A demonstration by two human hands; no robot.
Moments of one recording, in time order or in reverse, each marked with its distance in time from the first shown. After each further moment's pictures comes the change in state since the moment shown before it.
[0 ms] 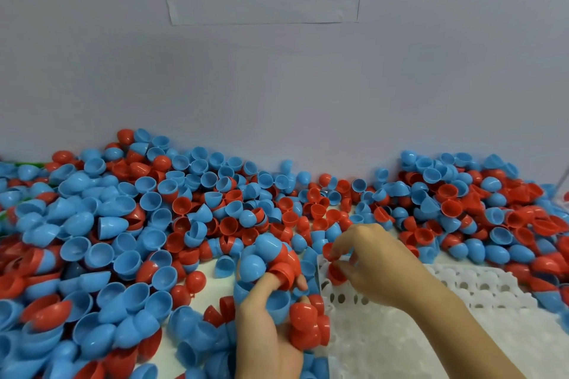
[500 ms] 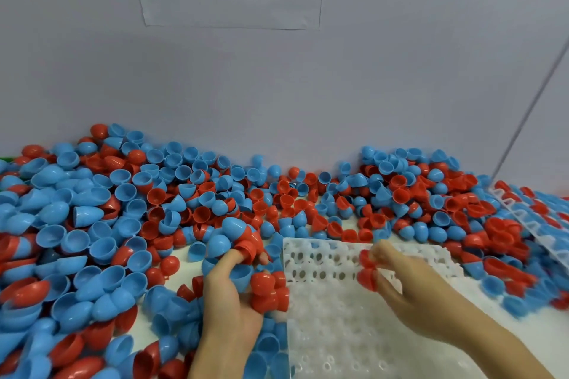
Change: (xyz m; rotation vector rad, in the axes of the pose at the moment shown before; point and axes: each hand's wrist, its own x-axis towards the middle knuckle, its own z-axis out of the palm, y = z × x) left_hand -0.006 -0.001 -0.009 0.038 -0.122 0.056; right_hand -0.103 0.059 -0.025 0.256 0.004 0.090
